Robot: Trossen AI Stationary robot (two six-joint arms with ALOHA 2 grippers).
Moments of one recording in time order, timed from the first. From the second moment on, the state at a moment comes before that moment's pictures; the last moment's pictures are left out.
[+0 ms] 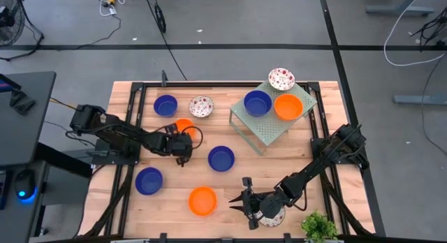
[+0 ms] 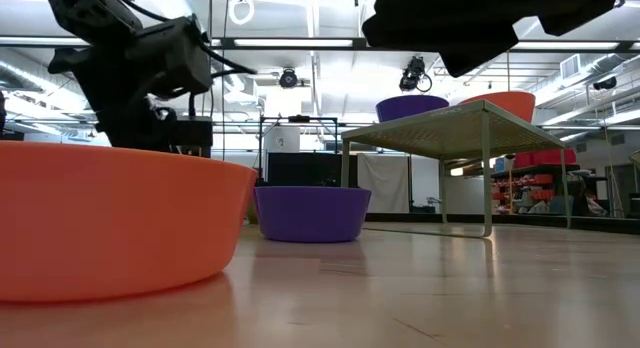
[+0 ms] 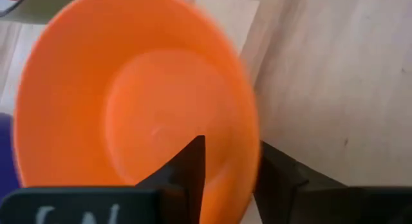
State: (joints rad) left arm -0.14 1.51 0.59 -0.36 -0.55 -0.35; right arm 0.68 1.88 1.00 0.38 0.50 0.20
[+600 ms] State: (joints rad) left arm -0.30 1.51 0.75 -0.38 -0.37 -0.20; right arm 0.68 1.88 1.00 0.37 0.51 0.20
